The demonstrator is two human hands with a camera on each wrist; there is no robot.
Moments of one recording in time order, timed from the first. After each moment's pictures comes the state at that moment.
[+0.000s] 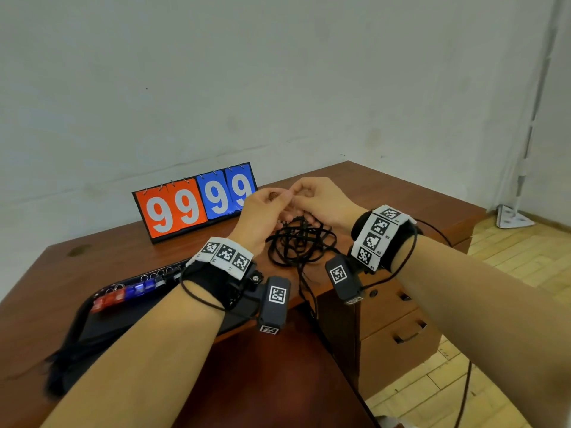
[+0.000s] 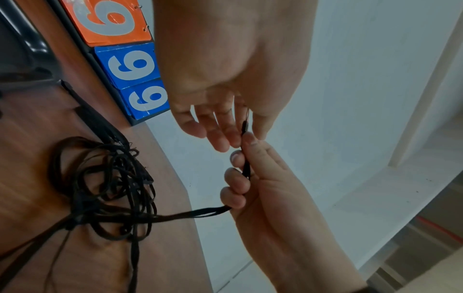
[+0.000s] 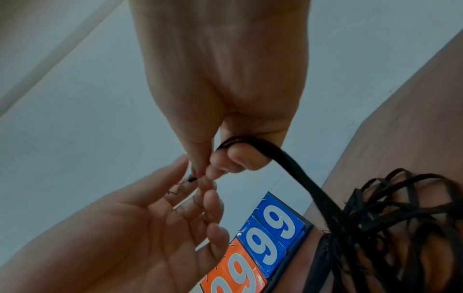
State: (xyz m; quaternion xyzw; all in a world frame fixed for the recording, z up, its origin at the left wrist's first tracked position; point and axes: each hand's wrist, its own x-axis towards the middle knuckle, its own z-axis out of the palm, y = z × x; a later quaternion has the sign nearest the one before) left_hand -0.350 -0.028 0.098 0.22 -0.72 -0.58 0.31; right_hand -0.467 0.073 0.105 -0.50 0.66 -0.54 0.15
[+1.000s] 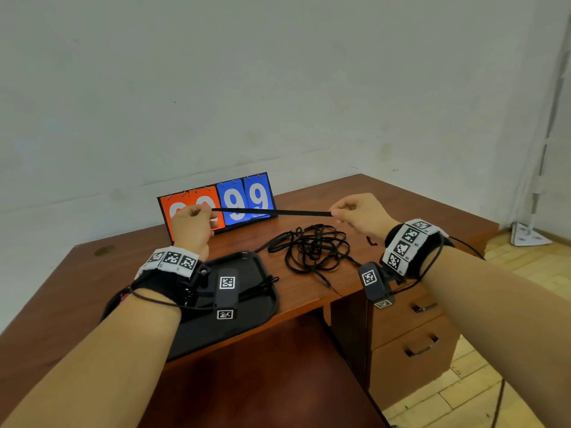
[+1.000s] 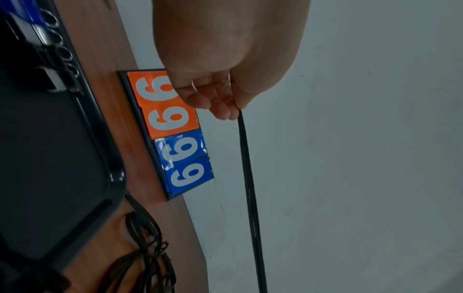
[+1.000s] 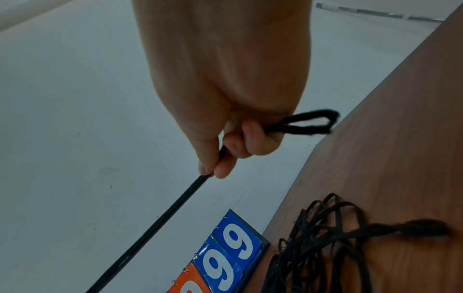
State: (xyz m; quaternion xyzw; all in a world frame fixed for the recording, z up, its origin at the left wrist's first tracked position) left_hand -0.259 -0.131 0.098 0.38 -0.58 -0.51 0.51; right_hand -0.501 0.091 0.087 -0.42 0.74 -0.52 0.08
